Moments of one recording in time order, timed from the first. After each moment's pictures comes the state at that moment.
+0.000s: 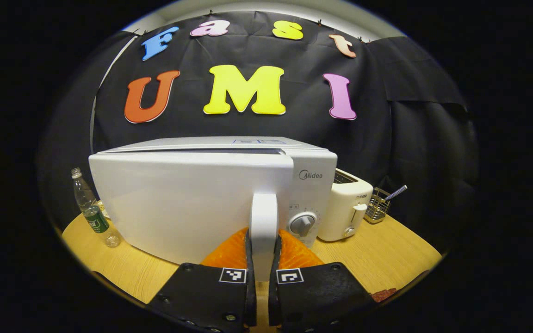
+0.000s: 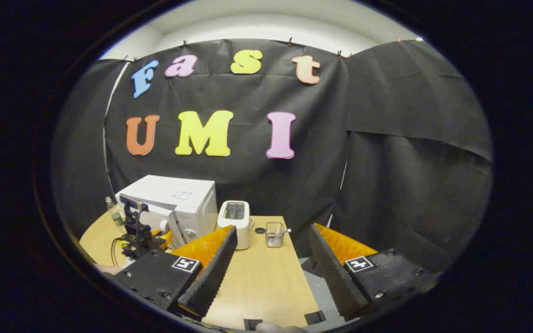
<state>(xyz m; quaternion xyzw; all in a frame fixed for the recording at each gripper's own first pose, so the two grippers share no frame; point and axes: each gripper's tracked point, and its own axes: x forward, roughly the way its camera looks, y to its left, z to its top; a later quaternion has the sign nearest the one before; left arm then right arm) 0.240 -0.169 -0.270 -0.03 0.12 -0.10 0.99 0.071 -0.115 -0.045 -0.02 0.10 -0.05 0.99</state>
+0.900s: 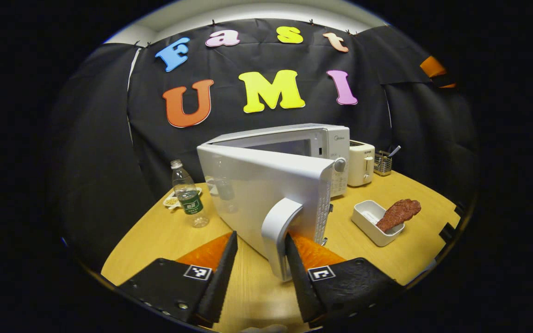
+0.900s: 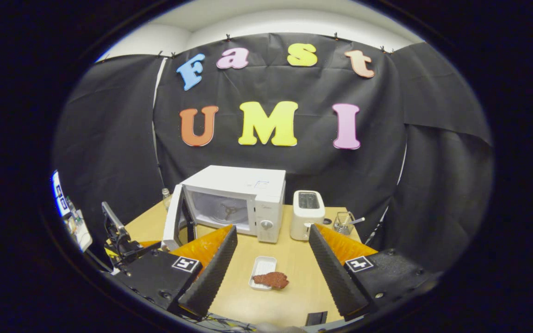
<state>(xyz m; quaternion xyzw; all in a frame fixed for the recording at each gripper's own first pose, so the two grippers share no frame) 0.073 0.018 -0.282 0.06 0.15 -0.05 0.99 0.054 0.060 -0.081 -0.01 0.13 0.09 0.99</state>
